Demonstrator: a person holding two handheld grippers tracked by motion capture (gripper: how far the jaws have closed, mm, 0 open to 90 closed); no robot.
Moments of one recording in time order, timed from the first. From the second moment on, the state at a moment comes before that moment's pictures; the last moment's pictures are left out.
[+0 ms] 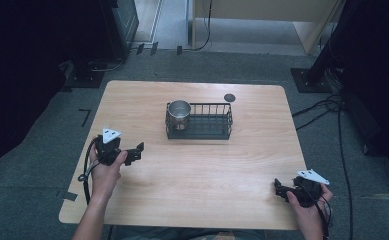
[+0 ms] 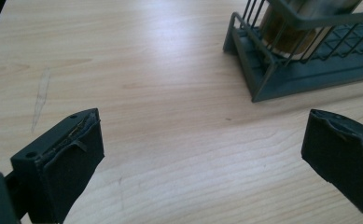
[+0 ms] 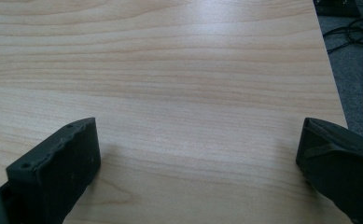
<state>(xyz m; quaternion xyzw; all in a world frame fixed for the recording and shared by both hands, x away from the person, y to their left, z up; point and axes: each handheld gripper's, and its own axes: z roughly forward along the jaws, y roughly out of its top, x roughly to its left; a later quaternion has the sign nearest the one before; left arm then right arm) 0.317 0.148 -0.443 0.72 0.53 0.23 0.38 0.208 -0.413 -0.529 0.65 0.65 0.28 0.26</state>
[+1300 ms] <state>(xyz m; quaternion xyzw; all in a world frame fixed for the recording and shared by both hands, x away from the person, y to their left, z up) 0.278 0.213 -0.515 0.72 0.58 0.23 0.30 0.207 -0.413 -0.529 0.65 0.65 0.28 0.26</state>
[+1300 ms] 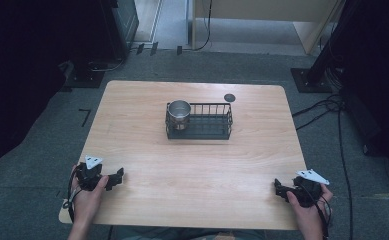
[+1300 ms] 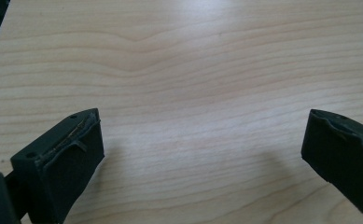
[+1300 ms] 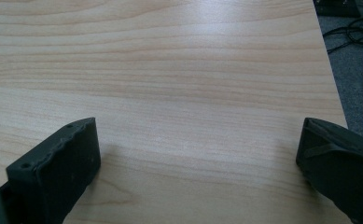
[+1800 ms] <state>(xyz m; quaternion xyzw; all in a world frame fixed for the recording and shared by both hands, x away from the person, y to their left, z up) 0.270 0.232 -0.518 0.73 0.58 0.24 0.28 0.207 -0.414 -0.529 0.66 0.65 0.28 0.27</state>
